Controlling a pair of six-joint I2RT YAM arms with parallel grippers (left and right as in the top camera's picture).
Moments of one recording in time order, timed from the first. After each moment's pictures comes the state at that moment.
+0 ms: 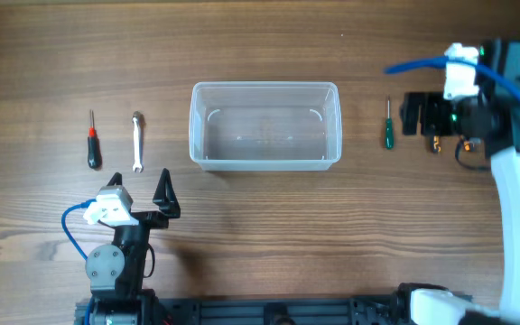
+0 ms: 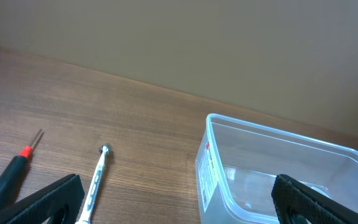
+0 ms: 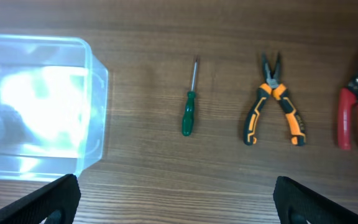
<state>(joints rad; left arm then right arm) 0.01 0.01 0.01 -0.07 0.06 -0.29 -0.07 1.41 1.49 -1.14 -0.07 -0.10</state>
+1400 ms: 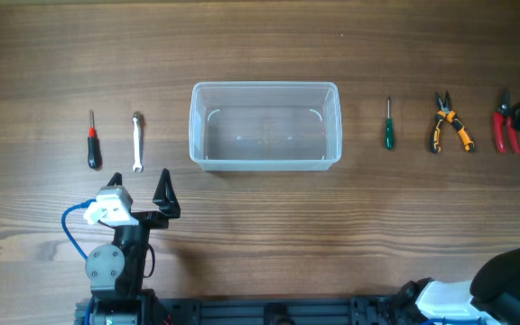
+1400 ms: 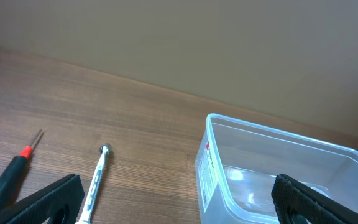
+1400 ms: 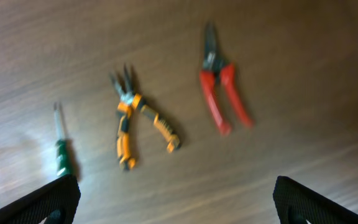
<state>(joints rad) 0.01 0.01 0.01 -0.07 0.06 -0.29 -0.70 1.61 1.52 -0.95 -0.26 -0.26</state>
